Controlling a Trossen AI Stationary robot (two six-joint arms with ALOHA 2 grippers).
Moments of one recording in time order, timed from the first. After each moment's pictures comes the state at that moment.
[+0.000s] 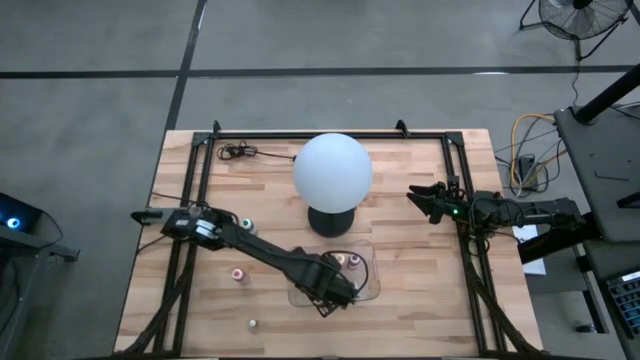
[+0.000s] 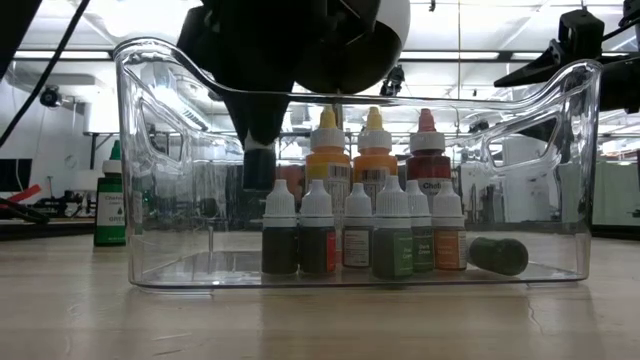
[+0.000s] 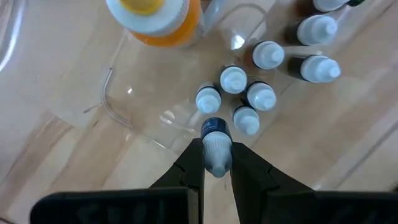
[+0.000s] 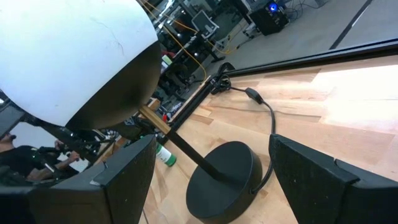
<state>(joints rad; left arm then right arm) -0.41 2.25 2.12 -1.36 -0.05 -1.05 0.08 0.03 0.05 -0.06 0.49 0.81</state>
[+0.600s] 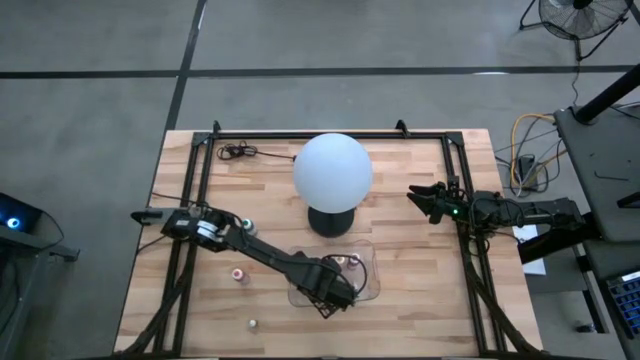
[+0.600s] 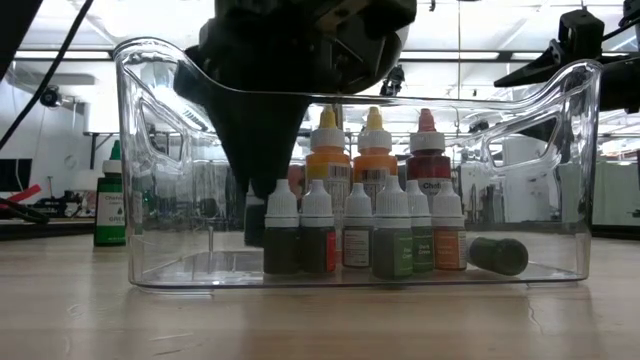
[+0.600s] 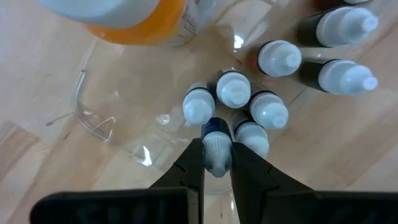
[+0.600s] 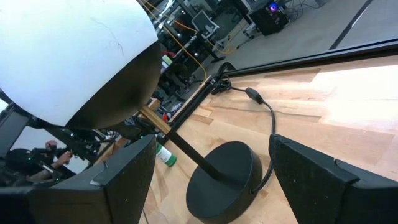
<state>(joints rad) -0.41 2.26 2.02 -1.24 -0.05 -1.07 0.08 0.03 0.05 -0.06 0.49 0.81</state>
